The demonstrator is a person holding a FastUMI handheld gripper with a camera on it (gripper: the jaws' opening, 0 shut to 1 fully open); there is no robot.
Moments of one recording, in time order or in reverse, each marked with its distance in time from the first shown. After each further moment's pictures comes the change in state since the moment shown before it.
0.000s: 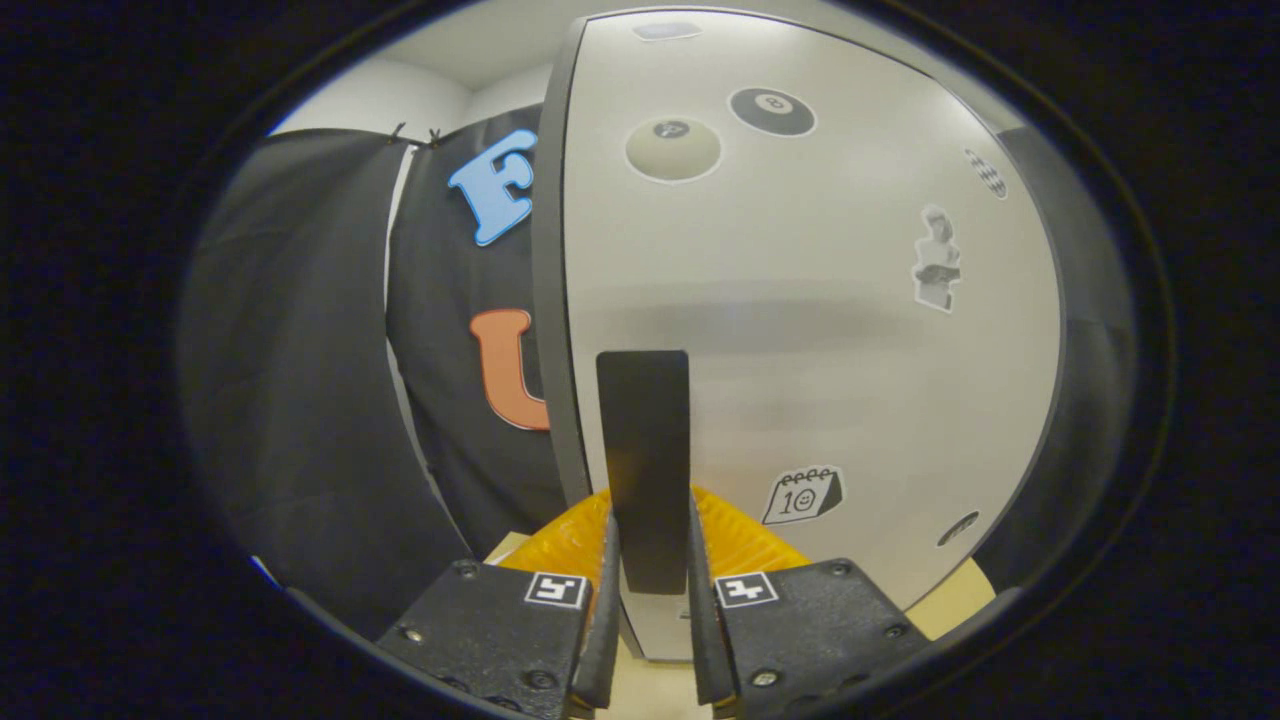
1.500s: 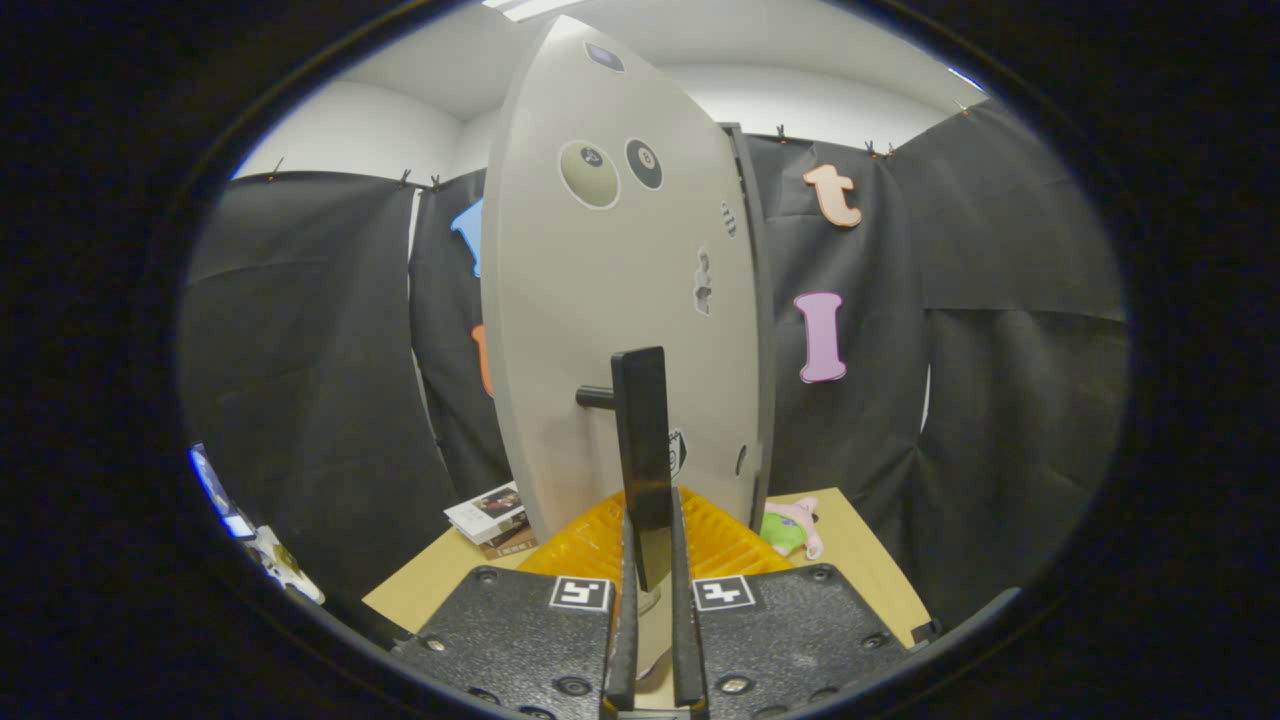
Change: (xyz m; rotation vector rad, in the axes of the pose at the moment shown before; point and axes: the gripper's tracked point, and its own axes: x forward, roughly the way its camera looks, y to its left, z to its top) arm -0.273 -0.164 -0.032 0.022 -0.031 -0.019
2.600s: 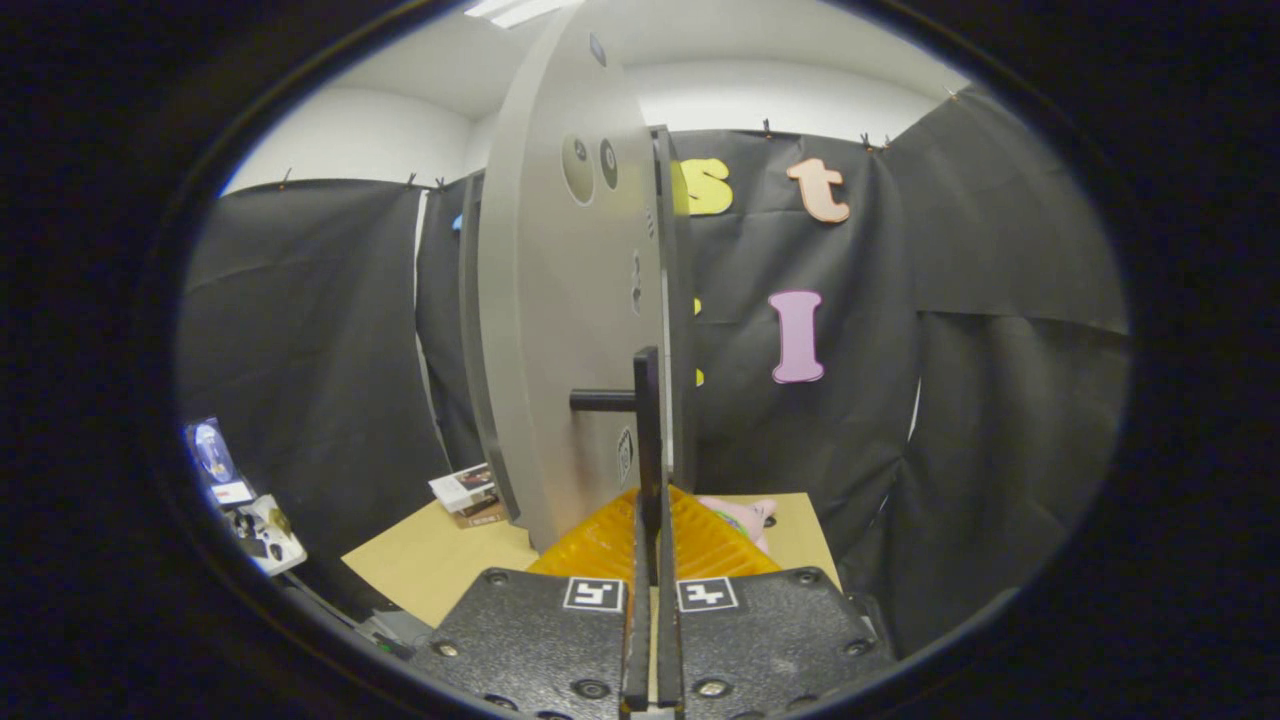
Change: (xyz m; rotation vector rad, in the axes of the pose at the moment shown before) arm -0.028 -0.136 0.007 -0.021 0.028 0.079
